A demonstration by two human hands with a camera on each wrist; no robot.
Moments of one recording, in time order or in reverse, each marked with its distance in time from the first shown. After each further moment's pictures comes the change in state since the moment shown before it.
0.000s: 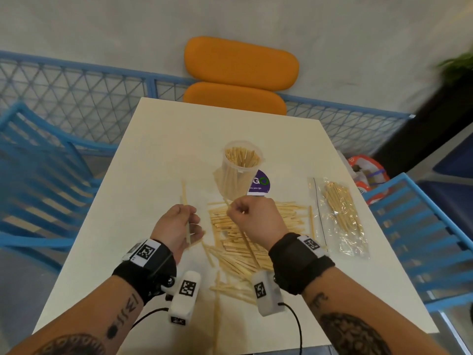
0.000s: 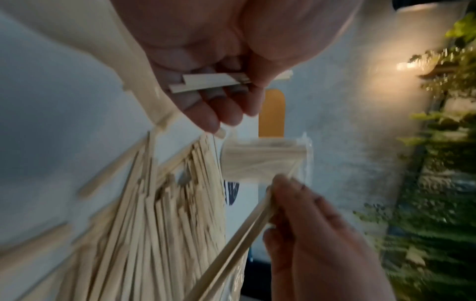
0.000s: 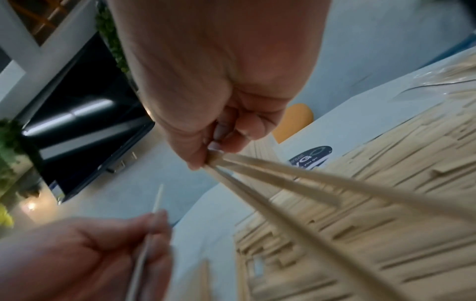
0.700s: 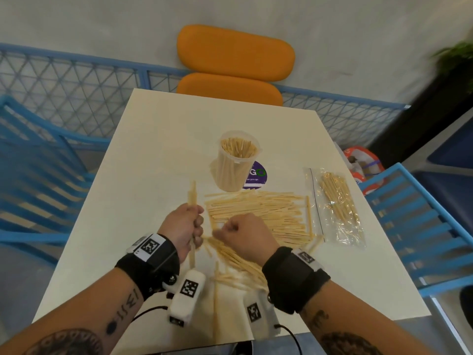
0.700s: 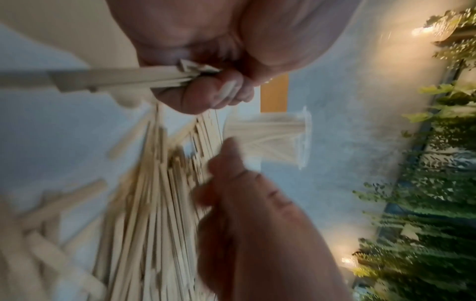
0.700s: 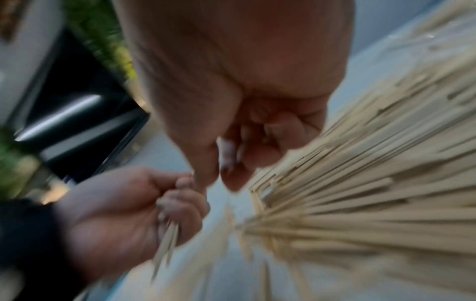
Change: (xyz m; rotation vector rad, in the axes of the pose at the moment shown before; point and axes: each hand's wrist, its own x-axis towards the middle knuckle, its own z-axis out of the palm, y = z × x) left_hand -0.001 -0.012 0.011 0.099 -0.077 -0.105; right_hand -0.036 -0.002 0.026 0.047 -0.182 0.154
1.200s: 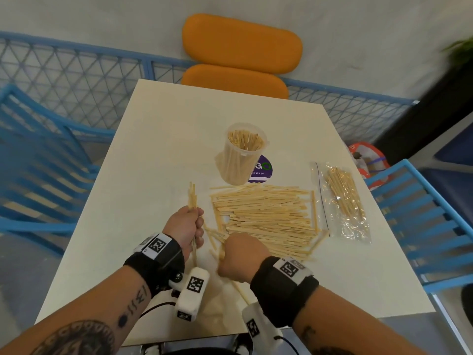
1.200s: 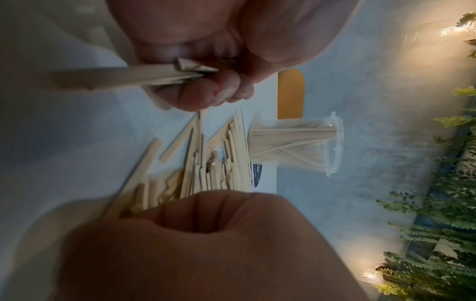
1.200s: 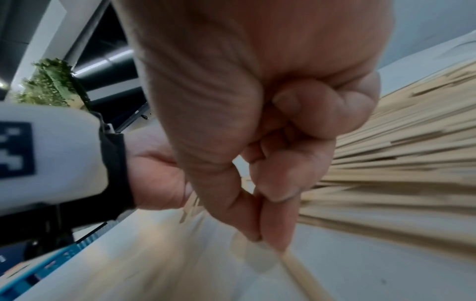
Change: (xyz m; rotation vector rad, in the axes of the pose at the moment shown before) left_hand 0.007 -0.020 -0.010 -0.027 0.081 -0.060; right_hand -0.018 -0.007 0.033 -0.590 -0.315 0.042
